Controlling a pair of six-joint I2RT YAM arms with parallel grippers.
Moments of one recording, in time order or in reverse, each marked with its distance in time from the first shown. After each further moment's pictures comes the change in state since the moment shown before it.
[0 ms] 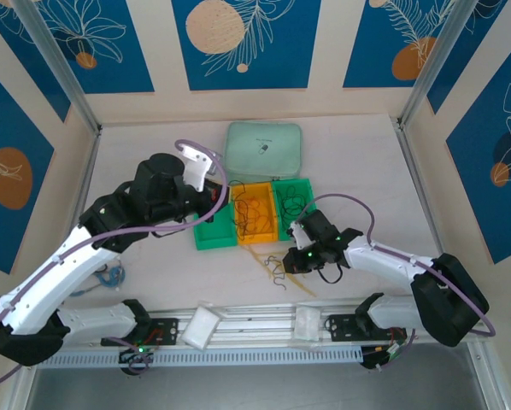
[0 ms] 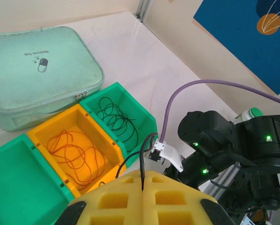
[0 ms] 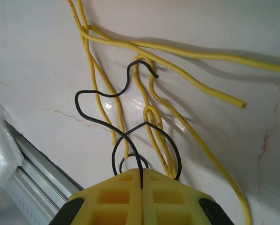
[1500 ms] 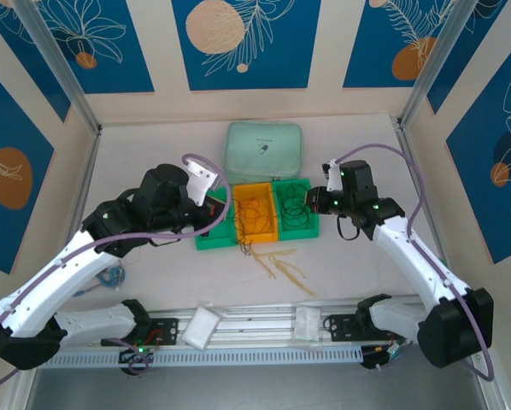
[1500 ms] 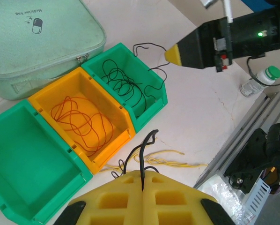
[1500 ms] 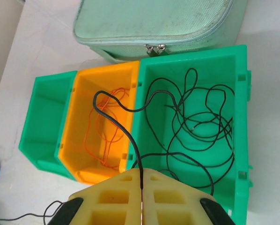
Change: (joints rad) left arm 0.001 -0.026 -0.086 -0.071 0.043 0.055; right arm -0.319 -0.096 0.346 -0.039 0.139 -0.066
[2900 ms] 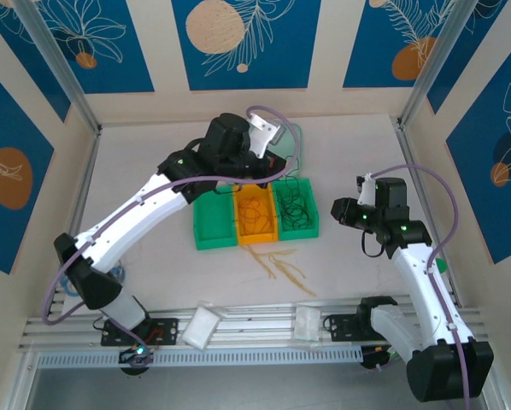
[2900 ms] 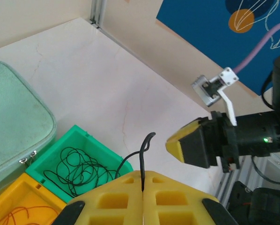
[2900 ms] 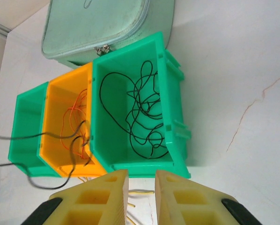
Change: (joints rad) left arm 0.018 0.538 0.428 0.238 0.160 0.056; right arm -0.257 -0.251 -0.114 -0.160 -0.095 -0.018
